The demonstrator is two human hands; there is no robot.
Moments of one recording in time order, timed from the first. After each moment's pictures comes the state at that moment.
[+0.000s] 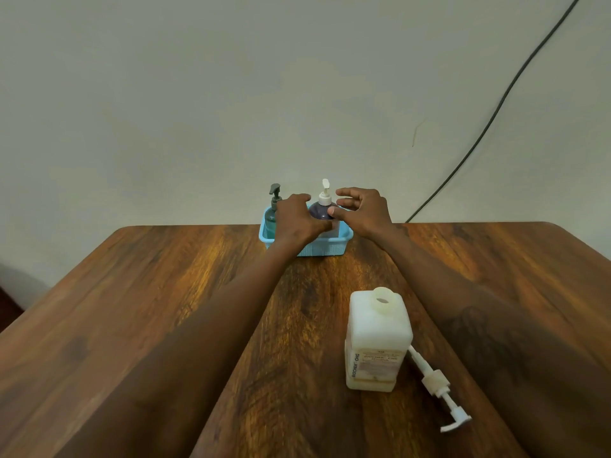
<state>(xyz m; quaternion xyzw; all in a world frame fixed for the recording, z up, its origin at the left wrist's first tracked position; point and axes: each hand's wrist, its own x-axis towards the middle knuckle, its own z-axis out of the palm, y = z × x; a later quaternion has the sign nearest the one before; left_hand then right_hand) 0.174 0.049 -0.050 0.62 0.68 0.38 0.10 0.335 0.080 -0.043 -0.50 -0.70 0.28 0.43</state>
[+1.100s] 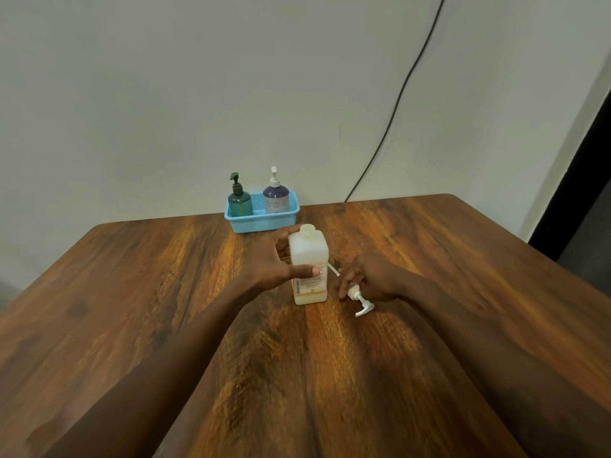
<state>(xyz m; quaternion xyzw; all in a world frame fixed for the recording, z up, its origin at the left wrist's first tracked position) 0.212 -0.163 -0.074 0.71 0.50 0.40 0.30 0.476 -0.154 -0.080 -0.43 -0.88 0.17 0.07</state>
